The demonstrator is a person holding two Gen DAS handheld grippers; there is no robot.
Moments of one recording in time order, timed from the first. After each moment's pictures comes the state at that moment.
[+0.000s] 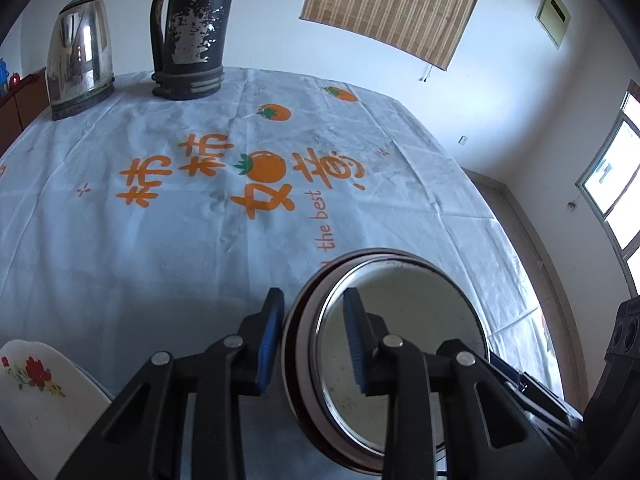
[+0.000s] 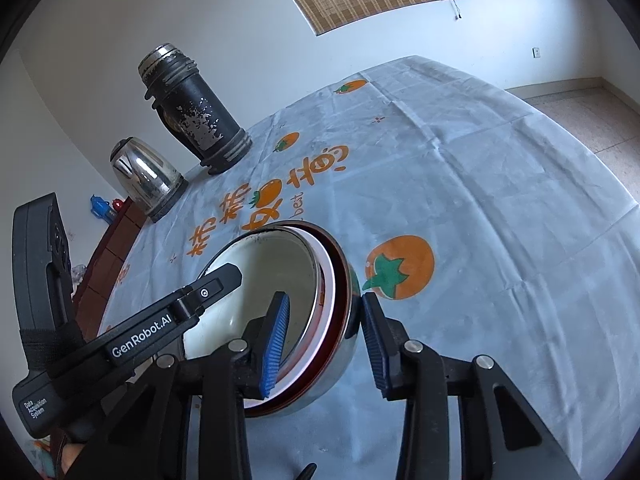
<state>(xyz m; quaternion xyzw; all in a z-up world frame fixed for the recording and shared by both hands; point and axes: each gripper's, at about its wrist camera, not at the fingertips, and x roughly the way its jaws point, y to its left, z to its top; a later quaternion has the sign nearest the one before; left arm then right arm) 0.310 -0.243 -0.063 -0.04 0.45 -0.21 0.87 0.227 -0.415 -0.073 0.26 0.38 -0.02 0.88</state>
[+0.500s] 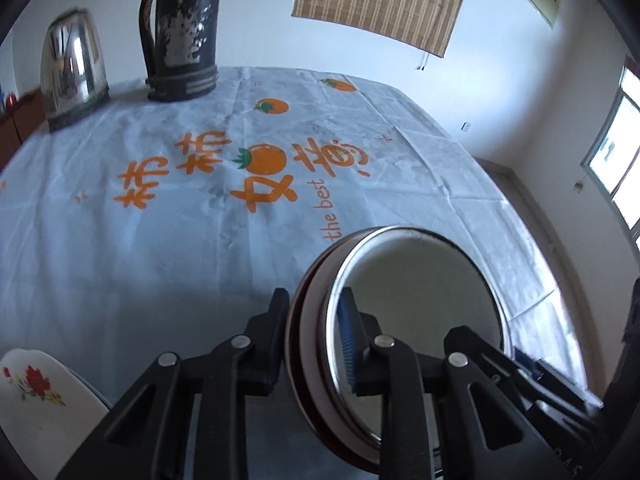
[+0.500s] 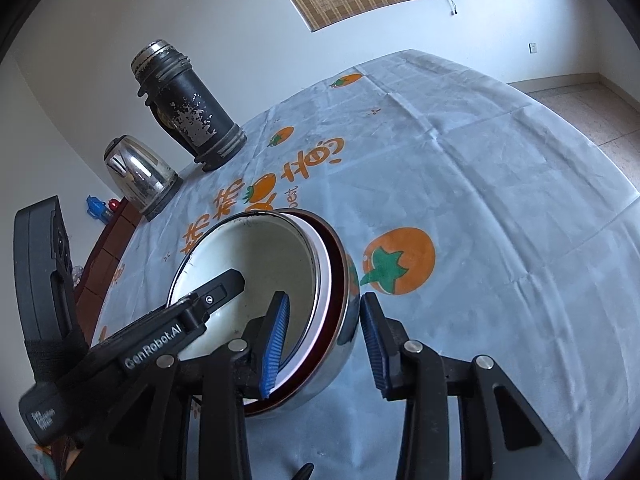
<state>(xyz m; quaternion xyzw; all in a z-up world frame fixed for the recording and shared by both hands) 0.306 -0.254 -0.073 0.01 0.44 -0.20 0.88 0.232 -0.411 -0.079 0.25 0.39 -0.03 0.89</state>
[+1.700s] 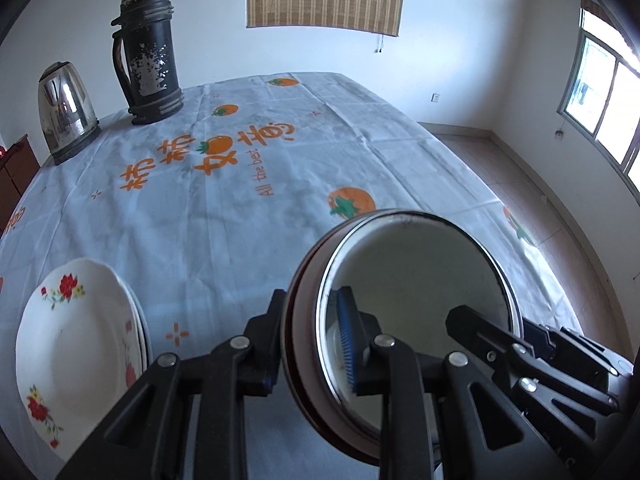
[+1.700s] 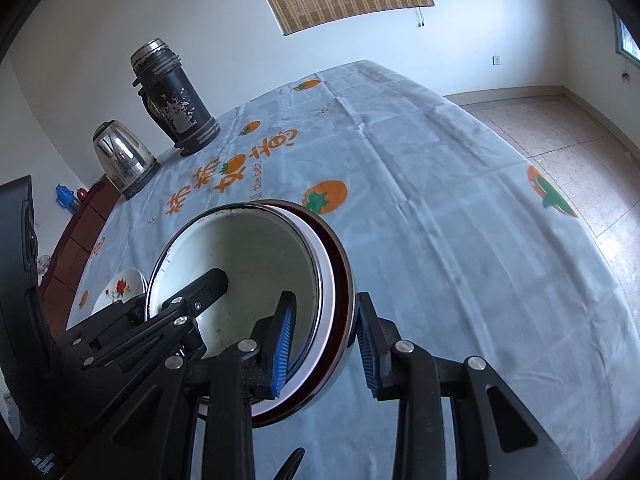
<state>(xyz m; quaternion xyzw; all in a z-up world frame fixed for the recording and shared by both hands) 0.175 -0.271 -0.042 0.08 0.42 -0.24 0.87 0.099 -0.403 -0.043 0.21 0.41 -0.10 0.88</state>
